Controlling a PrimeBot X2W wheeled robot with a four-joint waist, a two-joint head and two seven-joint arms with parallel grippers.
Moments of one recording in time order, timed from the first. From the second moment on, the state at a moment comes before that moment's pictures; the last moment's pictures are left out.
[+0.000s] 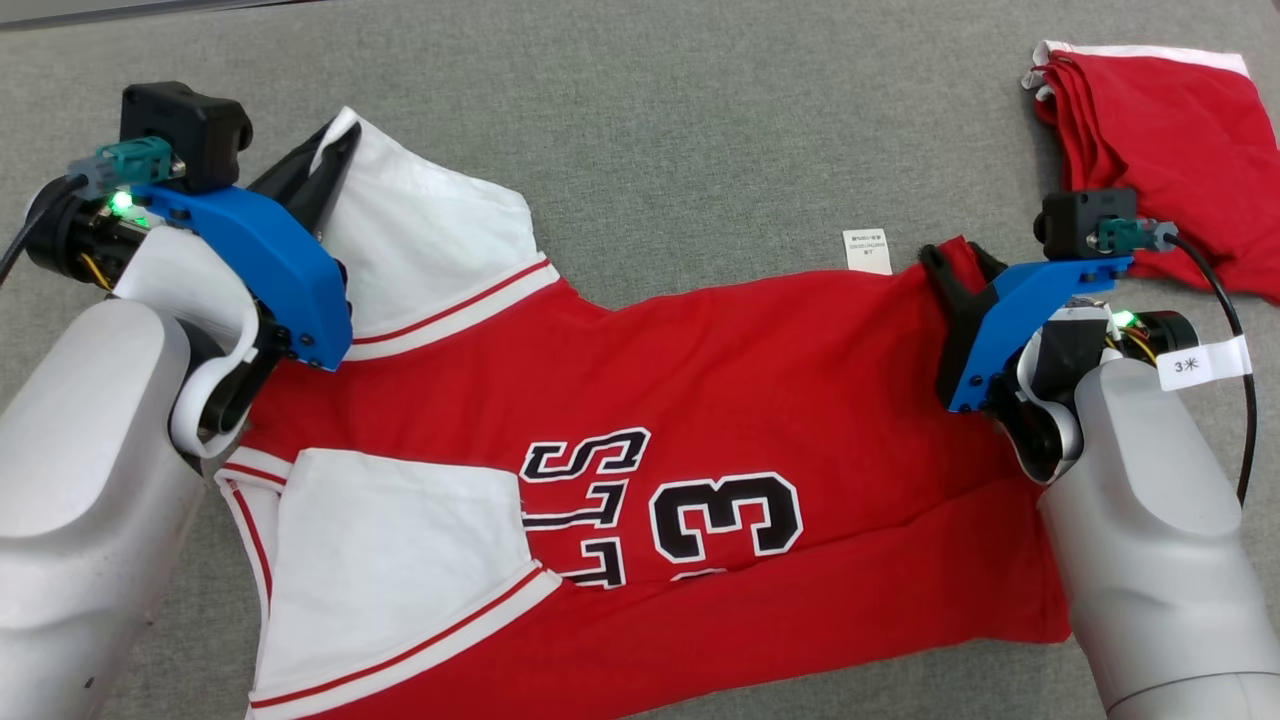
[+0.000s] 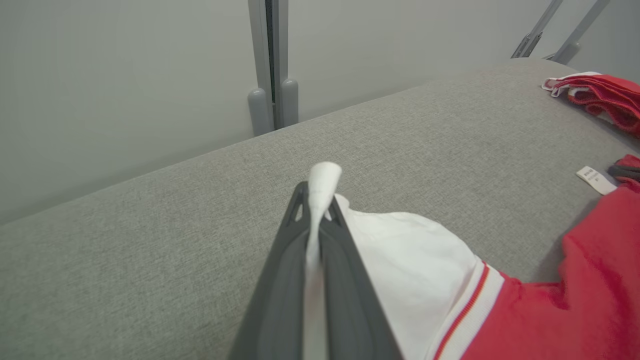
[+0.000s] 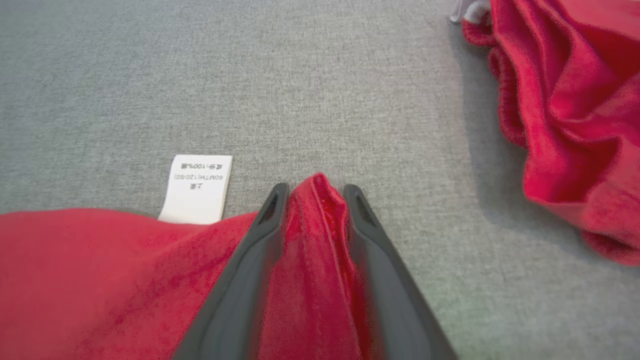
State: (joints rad) left arm -0.82 0.49 -0.60 0.42 -0.66 -0.13 0.20; right arm -0.76 -0.06 -0.04 0.76 0.14 0.13 0.23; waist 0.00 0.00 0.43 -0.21
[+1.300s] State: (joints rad) left arm -0.03 0.48 -0.60 0.15 -0.90 0.00 -0.19; right arm -0.20 -0.13 -0.04 0.59 0.25 0.13 -0.17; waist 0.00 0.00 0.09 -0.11
